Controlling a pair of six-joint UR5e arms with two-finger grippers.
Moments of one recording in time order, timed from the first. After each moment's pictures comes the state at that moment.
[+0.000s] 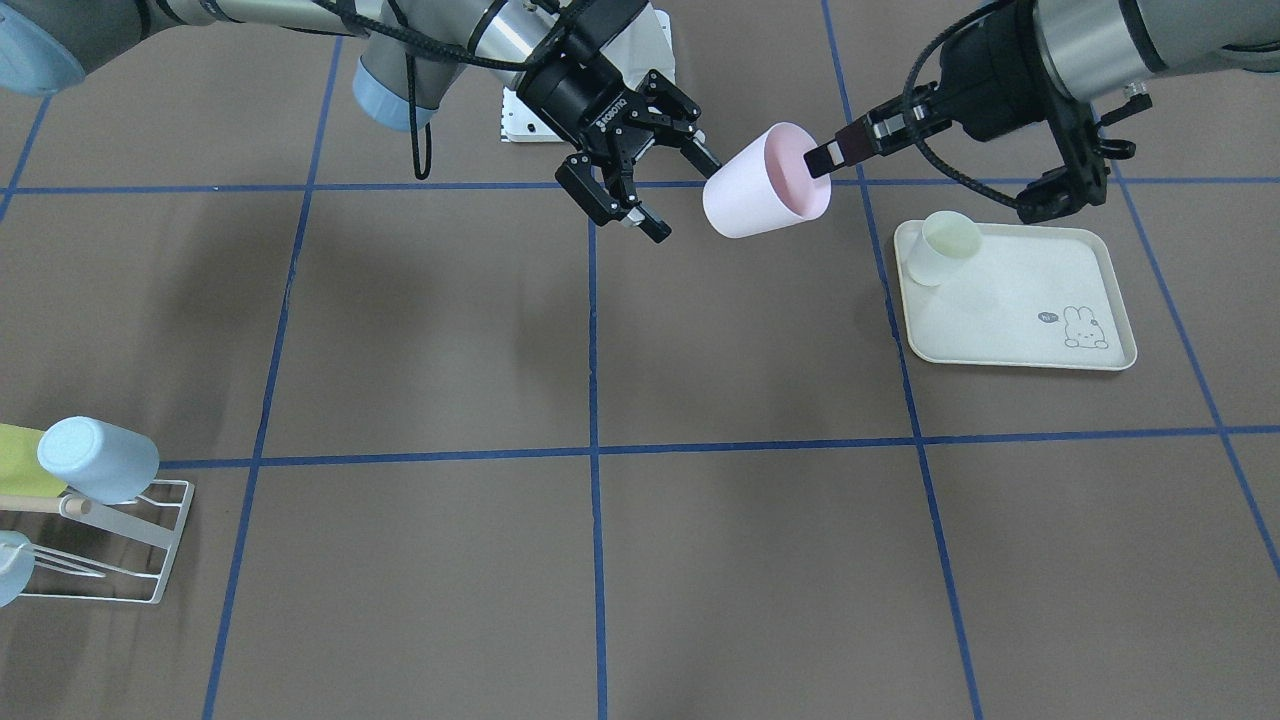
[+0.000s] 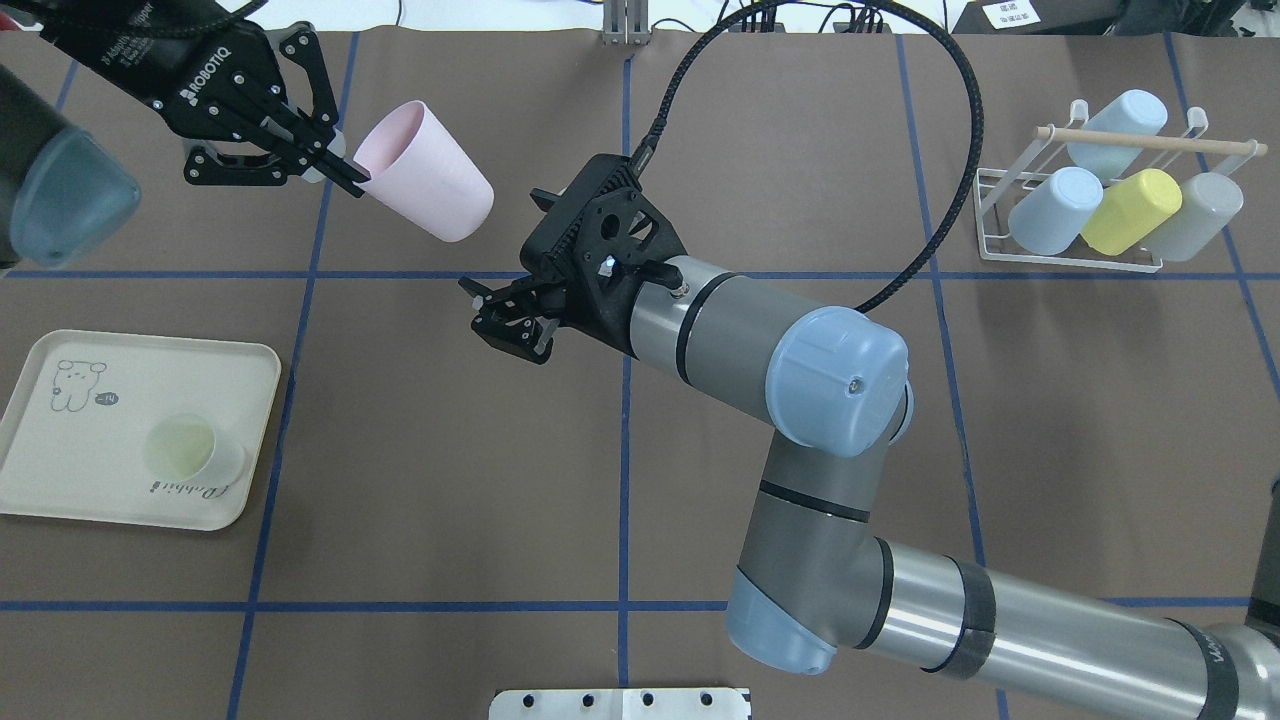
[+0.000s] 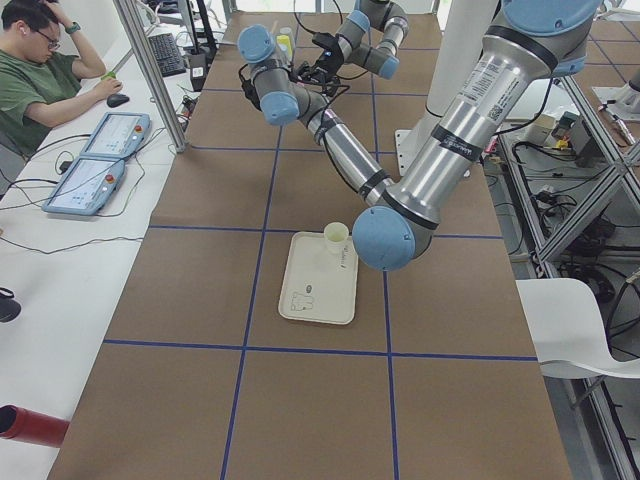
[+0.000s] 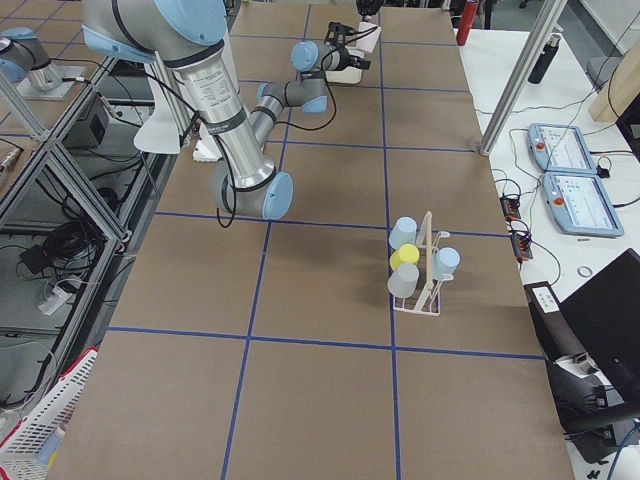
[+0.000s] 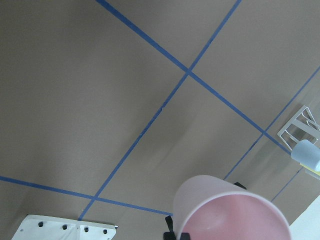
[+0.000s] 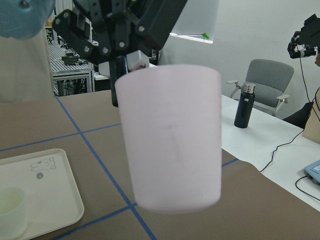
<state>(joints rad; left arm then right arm) -1.09 -2.13 -1.81 -1.96 -2.81 -1.85 0.42 -0.88 1.71 -0.62 1.39 0.32</state>
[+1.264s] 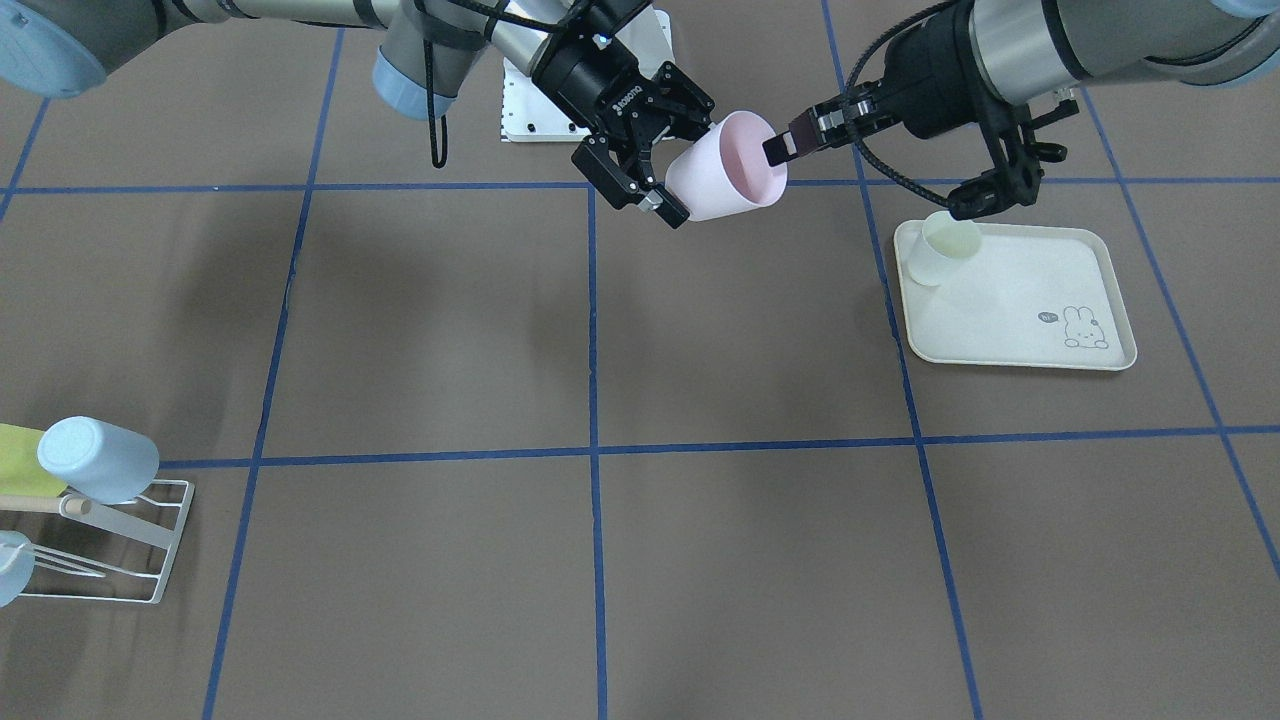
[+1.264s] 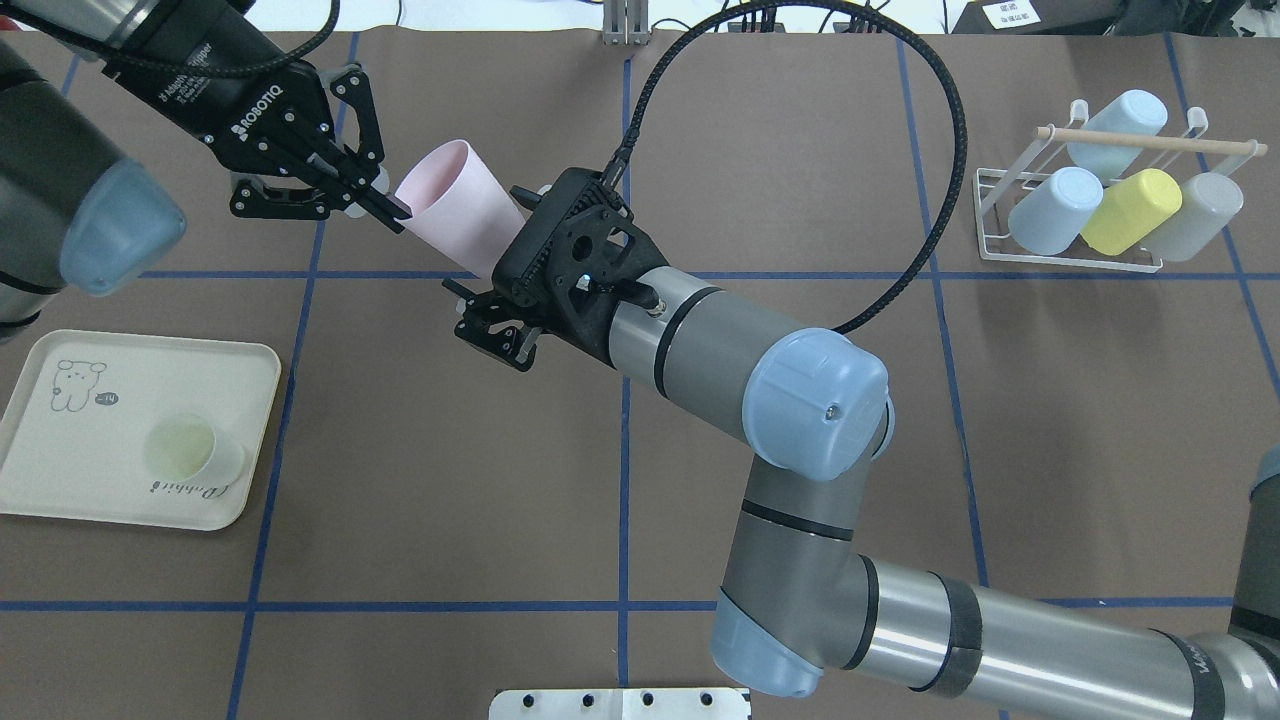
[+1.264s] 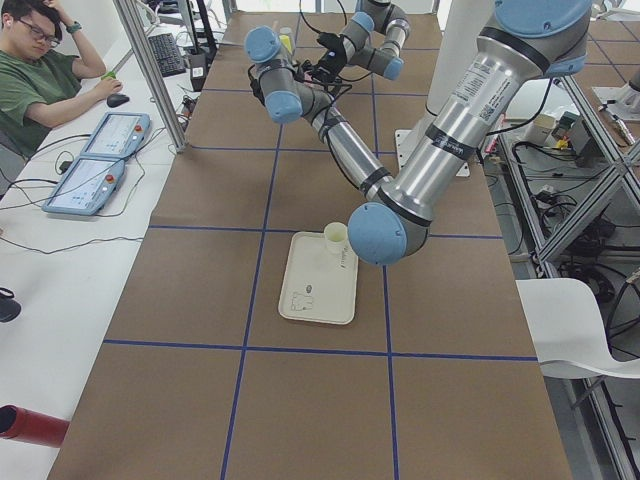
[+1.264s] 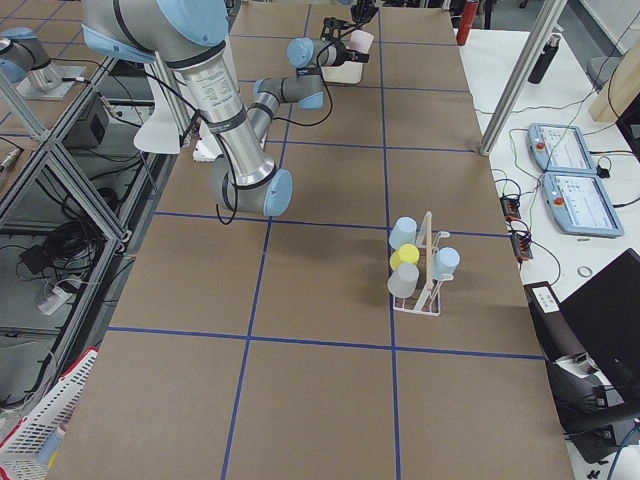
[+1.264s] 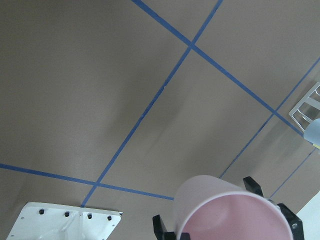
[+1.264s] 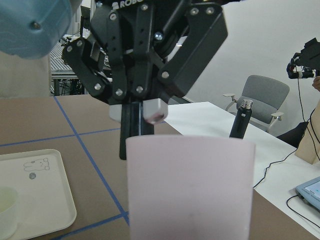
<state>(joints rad) -1.04 -2.15 -1.81 -1.97 -2.80 -1.85 0.39 -0.87 1.71 -0.62 1.33 0.22</state>
